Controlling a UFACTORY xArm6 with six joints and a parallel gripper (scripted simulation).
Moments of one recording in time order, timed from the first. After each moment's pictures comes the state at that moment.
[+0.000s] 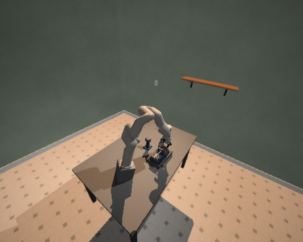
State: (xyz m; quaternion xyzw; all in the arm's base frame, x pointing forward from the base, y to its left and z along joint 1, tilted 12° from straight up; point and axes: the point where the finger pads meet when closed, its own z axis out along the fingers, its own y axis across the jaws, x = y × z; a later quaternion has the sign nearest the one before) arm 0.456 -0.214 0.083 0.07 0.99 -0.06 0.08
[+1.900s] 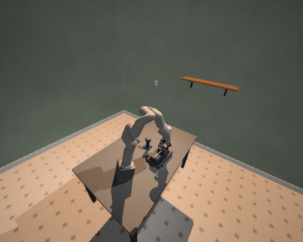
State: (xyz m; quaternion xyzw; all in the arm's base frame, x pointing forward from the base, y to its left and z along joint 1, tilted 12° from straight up) arm 0.459 -0.217 0.067 0.07 0.99 -0.06 0.08
